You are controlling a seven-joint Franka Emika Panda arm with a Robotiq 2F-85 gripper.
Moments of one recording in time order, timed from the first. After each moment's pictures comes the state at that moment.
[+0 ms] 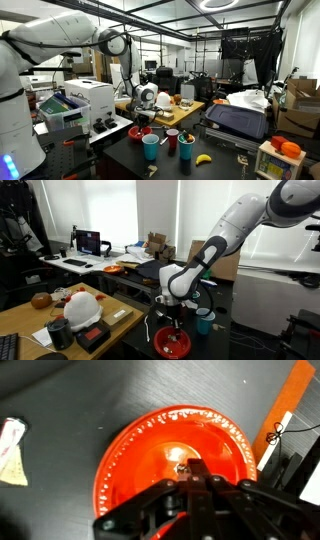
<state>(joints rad) 0.08 1.05 0.27 -1.61 -0.16 2.35 -0.50</state>
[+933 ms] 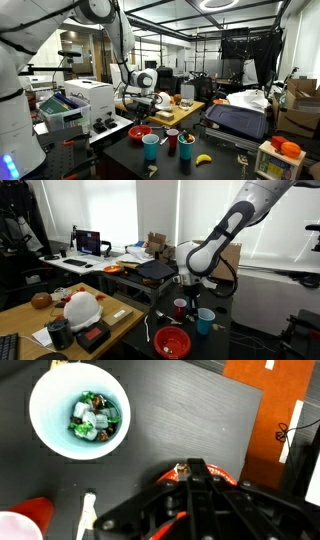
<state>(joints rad) 0.04 0.68 0.20 -1.97 -0.11 2.35 -0.34</state>
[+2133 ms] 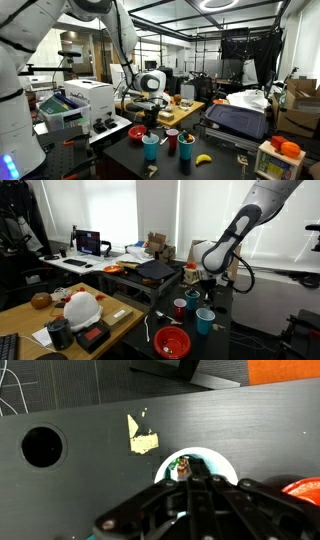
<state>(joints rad) 0.03 0.62 0.00 -2.09 -0.11 2.43 -0.11</state>
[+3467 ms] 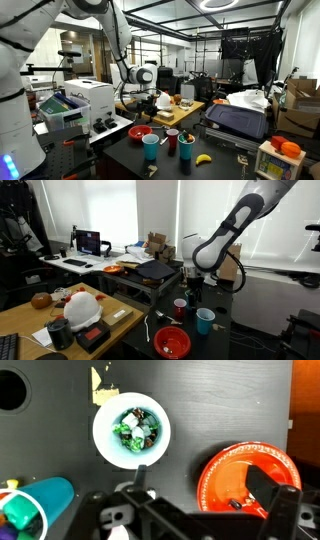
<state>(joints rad) 0.13 0.58 0.06 -2.05 -0.12 2.45 -0.06</state>
